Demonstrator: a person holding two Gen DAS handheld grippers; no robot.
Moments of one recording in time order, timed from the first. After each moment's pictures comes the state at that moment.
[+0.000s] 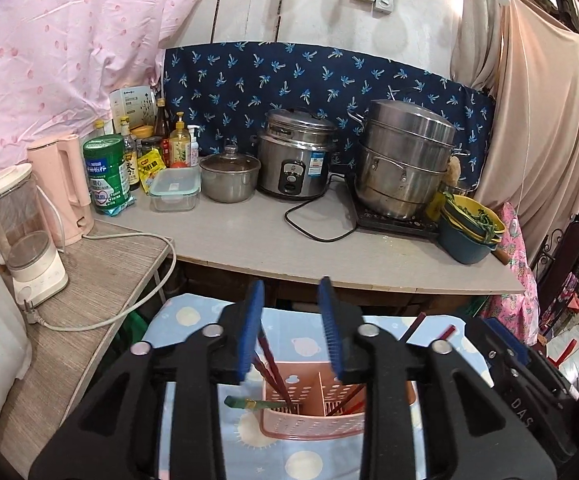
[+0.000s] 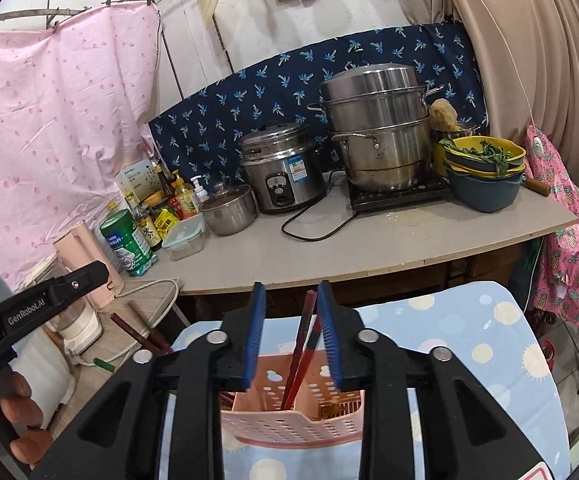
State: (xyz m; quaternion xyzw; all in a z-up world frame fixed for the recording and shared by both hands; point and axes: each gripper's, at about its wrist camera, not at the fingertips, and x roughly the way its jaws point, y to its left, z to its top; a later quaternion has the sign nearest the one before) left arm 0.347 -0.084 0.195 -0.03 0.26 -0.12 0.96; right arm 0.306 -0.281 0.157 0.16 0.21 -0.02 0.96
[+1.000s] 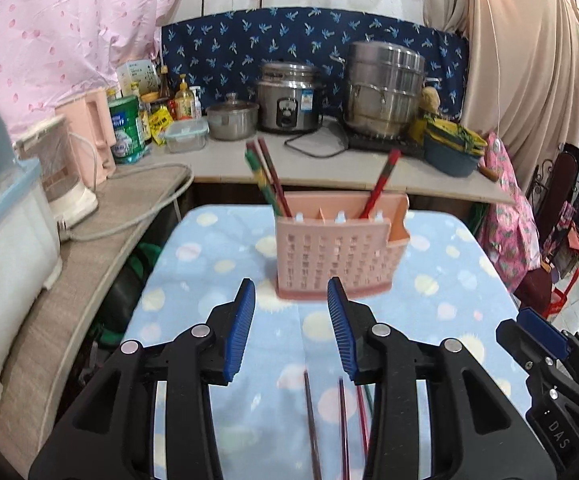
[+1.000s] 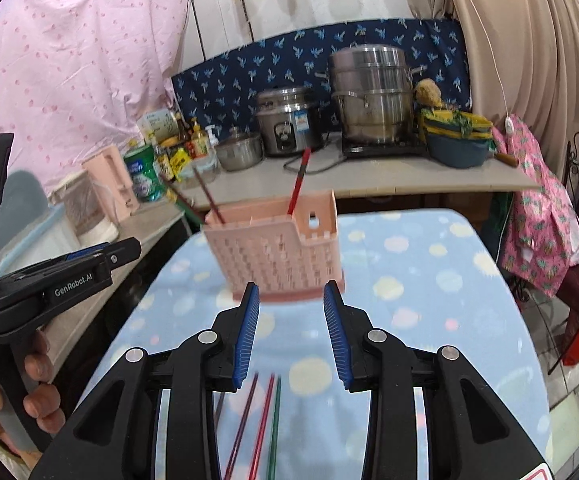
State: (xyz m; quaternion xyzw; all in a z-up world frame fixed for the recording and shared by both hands) left arm 0.199 -0.060 0.117 0.02 0.32 -0.12 0.94; right arm 0.126 -0.241 0.099 0.11 0.27 -0.01 0.96
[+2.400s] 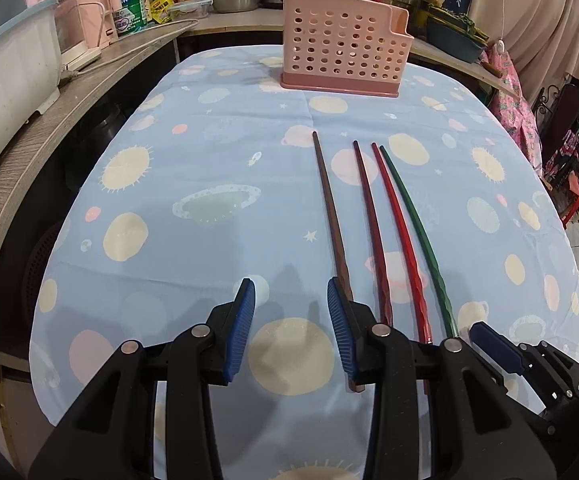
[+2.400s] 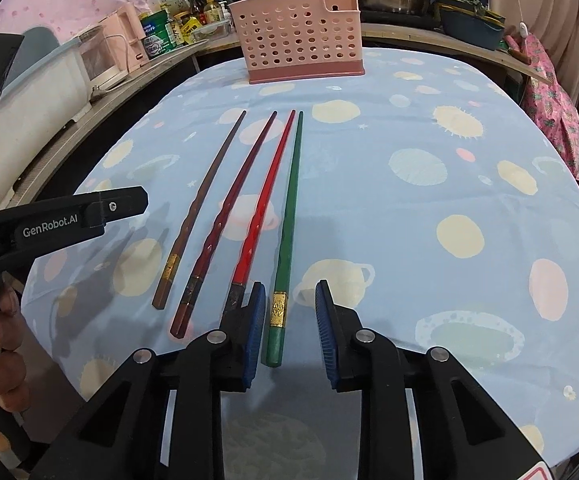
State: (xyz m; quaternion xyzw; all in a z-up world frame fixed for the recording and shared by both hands) left arm 0.092 -0.029 -0.026 0.03 0.47 -0.12 0.87; right arm 0.019 -0.178 -0.058 0.08 0.44 0.01 0.89
